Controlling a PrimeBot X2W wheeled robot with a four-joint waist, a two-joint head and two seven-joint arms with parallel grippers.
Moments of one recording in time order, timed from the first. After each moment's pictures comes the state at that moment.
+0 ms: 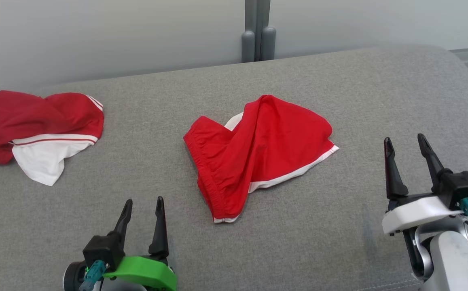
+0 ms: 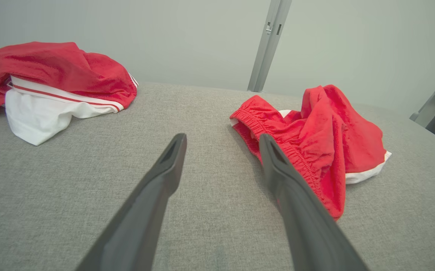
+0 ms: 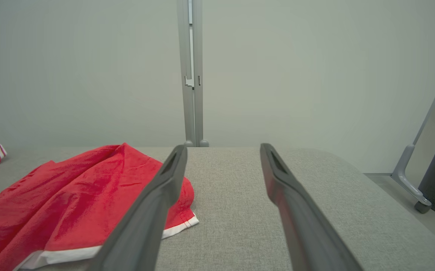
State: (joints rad) left arm -0.06 0.11 -0.33 0.24 -0.41 0.11 -0.26; right arm -0.21 -0.10 -0.07 0.23 0.06 0.13 -0.26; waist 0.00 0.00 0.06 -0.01
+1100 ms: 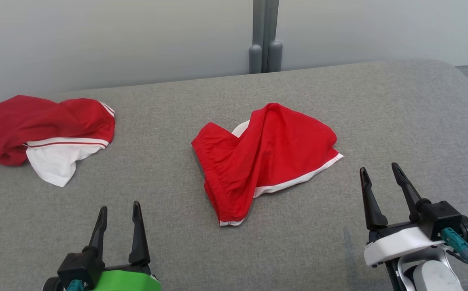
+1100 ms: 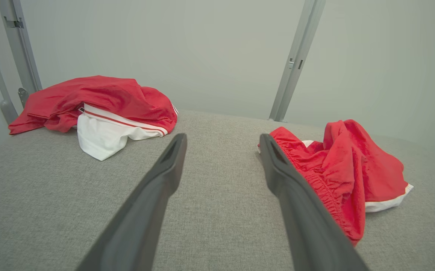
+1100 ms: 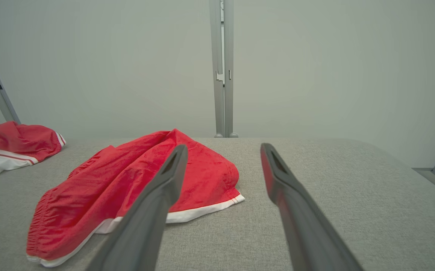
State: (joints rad) left arm 0.07 0.05 -0.15 0.10 -0.29 0.06 -0.26; right arm -0.05 -0.05 0.01 0.13 0.08 0.13 -0.26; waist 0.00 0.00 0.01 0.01
